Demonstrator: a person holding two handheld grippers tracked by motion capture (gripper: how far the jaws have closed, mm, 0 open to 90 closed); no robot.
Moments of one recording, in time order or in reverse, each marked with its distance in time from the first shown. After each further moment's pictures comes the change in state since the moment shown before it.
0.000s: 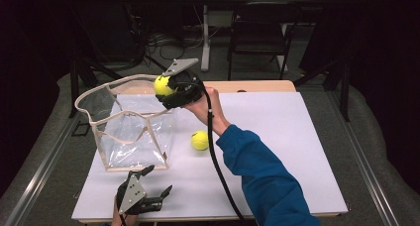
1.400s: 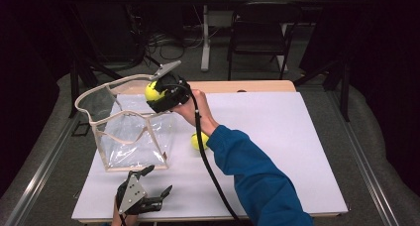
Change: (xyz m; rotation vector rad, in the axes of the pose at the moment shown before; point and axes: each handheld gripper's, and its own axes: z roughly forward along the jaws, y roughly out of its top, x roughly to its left) left arm 0.000 0.000 0.000 -0.001 -0.005 -0.001; right arm 0.012 0.003 0.037 0.097 0.050 0.028
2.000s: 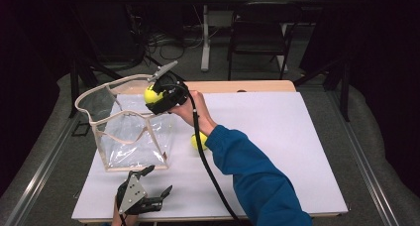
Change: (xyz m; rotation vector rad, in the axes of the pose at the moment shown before) left arm 0.000 0.000 0.000 0.001 -0.002 0.000; right arm 0.000 -0.001 0.011 0.047 0.037 0.019
